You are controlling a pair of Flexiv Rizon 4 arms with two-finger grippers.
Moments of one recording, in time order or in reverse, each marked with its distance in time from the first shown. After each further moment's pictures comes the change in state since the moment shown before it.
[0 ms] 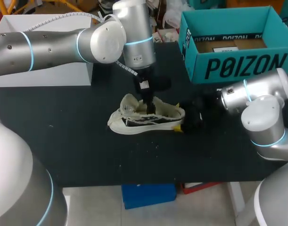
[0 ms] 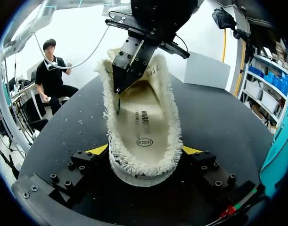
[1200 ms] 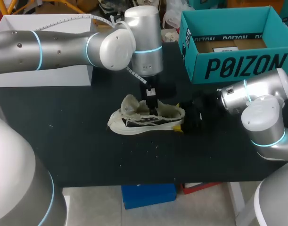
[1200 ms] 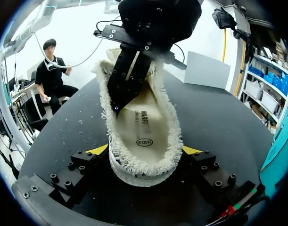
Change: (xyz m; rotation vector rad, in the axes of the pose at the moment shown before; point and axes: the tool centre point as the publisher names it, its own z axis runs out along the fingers) left arm -0.005 -0.002 0.025 -0.077 -0.051 -0.084; right arm 0.000 0.000 0.000 0.000 0.000 -0.001
